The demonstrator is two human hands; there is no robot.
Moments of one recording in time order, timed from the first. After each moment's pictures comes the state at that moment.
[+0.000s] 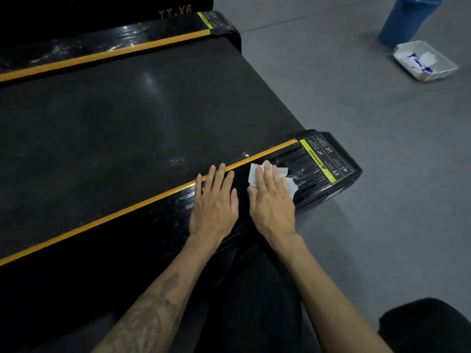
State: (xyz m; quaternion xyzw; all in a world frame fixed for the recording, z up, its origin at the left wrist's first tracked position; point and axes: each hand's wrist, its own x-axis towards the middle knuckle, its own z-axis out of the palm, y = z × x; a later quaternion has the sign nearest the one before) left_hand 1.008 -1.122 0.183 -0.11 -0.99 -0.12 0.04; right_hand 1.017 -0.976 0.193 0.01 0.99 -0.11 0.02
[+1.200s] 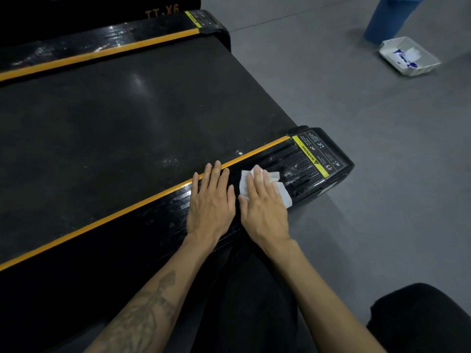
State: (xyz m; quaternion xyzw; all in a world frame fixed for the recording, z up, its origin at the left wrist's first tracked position) left_hand 1.006 -1.120 0.180 -0.11 -0.98 -0.12 0.05; right_hand 1.036 -0.984 0.193 0.01 0.99 -0.12 0.04
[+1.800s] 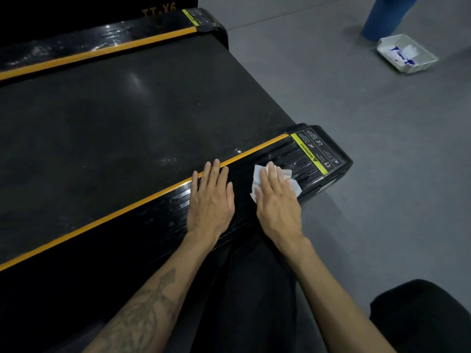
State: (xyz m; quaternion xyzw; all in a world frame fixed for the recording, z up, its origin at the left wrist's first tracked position) left_hand 1.008 -1.118 0.186 -0.11 -0.99 -0.12 0.04; right_hand 1.039 -0.958 0.201 0.03 1.00 -0.08 0.03
